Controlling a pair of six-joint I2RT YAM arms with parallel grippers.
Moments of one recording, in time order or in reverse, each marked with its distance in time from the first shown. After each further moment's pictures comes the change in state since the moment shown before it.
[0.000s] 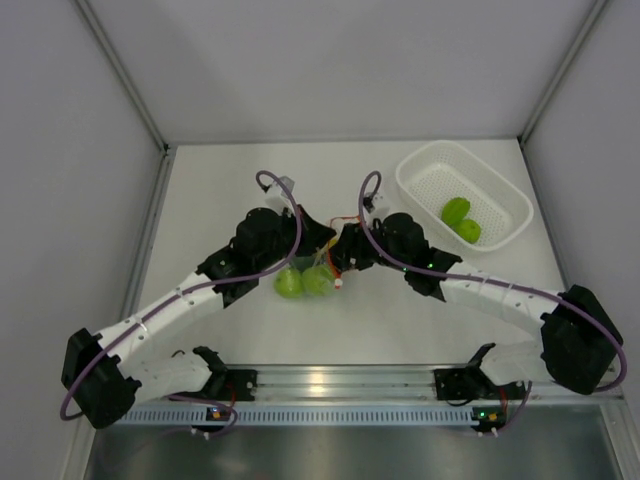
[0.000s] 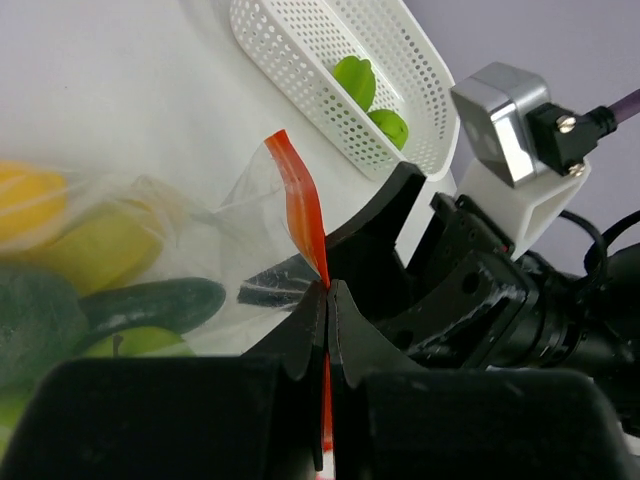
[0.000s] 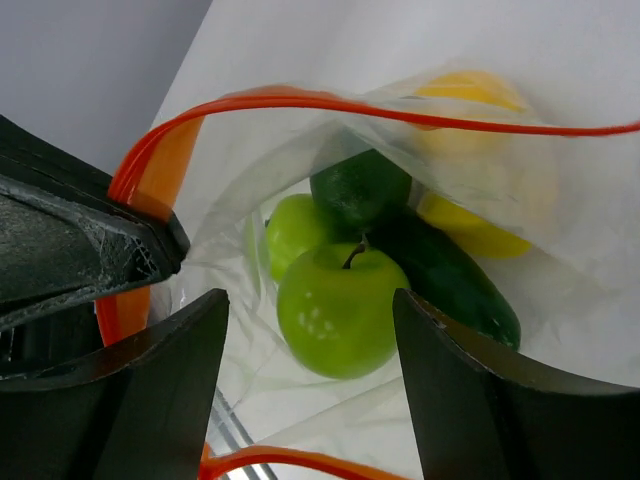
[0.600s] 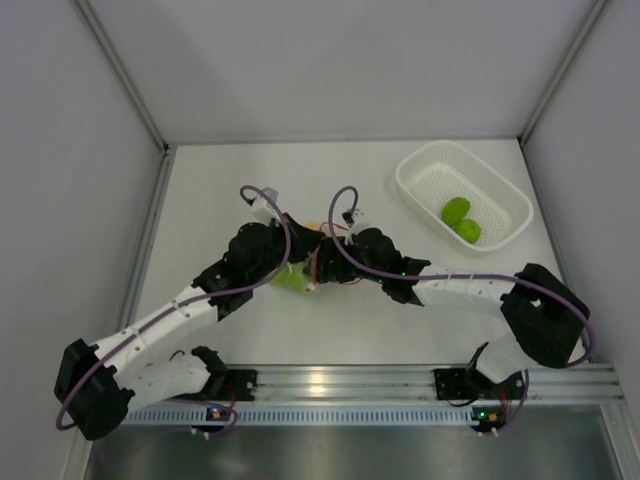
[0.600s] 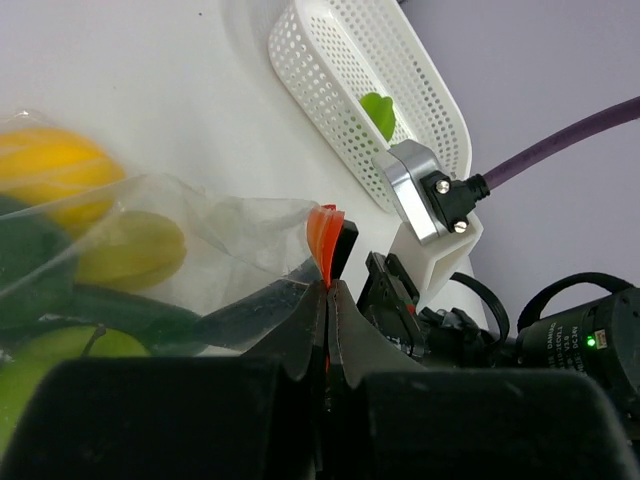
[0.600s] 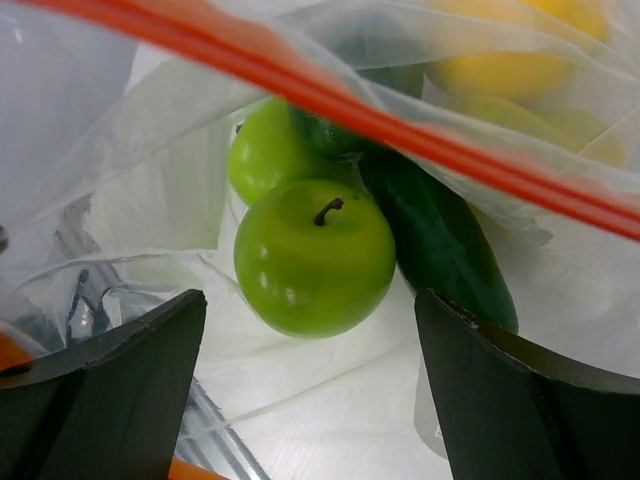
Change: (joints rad) left arm 0.006 -0.073 -0.128 0.089 -0.077 -0.071; right arm 0.137 0.189 -0.001 0.119 0.137 0.125
